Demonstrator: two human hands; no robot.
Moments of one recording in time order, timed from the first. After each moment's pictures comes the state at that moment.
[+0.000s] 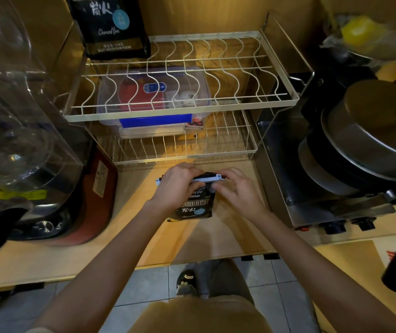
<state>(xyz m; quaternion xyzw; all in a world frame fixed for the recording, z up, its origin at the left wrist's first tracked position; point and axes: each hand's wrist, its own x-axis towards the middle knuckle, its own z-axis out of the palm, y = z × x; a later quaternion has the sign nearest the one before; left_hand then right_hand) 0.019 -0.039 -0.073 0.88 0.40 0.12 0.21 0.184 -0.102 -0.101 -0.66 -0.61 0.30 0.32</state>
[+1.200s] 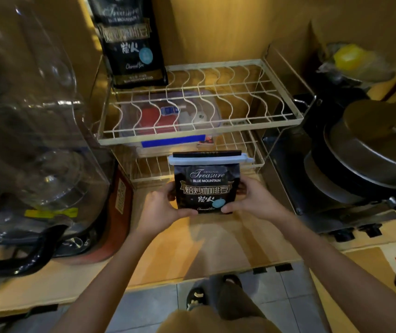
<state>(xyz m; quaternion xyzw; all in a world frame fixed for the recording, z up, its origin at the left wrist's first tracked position) -0.051 -0.046 -0.056 0.75 0.52 0.21 0.35 0.172 -0.094 -0.050 -0.64 -0.54 0.44 0.32</state>
